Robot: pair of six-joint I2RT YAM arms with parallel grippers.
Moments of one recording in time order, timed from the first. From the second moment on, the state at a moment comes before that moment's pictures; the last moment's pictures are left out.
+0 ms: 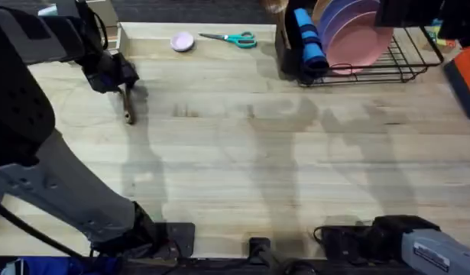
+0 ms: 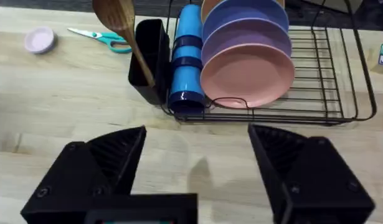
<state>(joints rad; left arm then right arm) 0.33 1.92 1.25 -0.46 -0.06 -0.23 0.01 1.09 1.33 -0.83 -0.09 0.00</state>
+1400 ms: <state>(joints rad) -0.05 1.53 1.27 -0.33 0.33 -0.21 0.01 1.09 1.33 -0.83 -0.09 0.00</state>
